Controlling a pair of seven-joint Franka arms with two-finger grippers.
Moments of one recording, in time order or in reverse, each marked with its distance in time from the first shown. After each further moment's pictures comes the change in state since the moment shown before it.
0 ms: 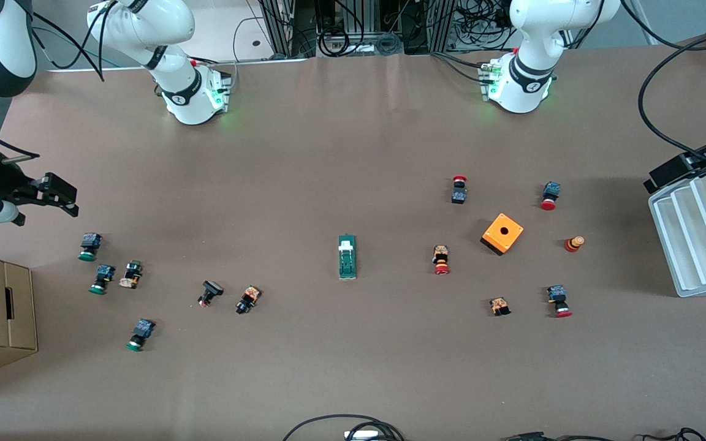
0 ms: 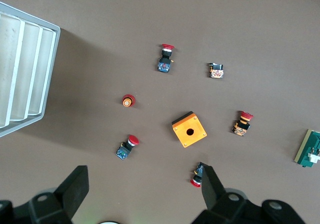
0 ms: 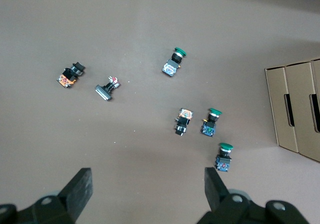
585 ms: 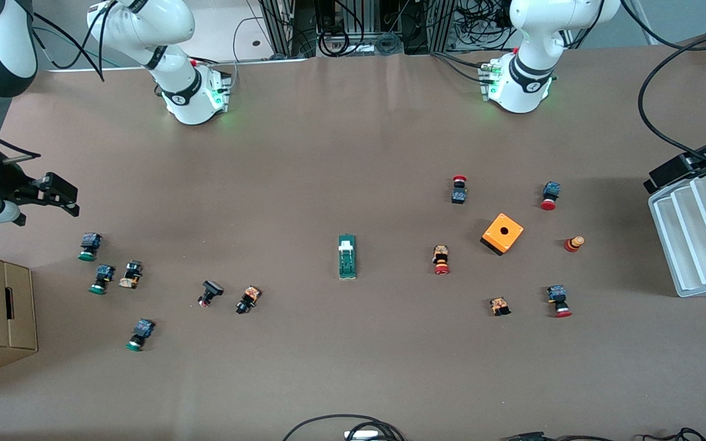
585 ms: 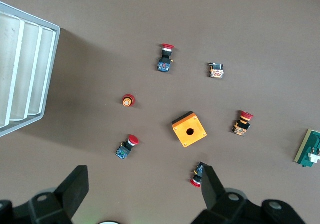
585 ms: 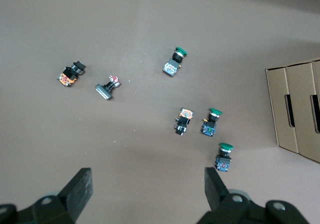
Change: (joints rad) left arm 0.000 0.007 0.000 0.000 0.001 0.000 0.000; right arm 0.000 0.001 0.001 0.000 0.000 -0.002 -0.004
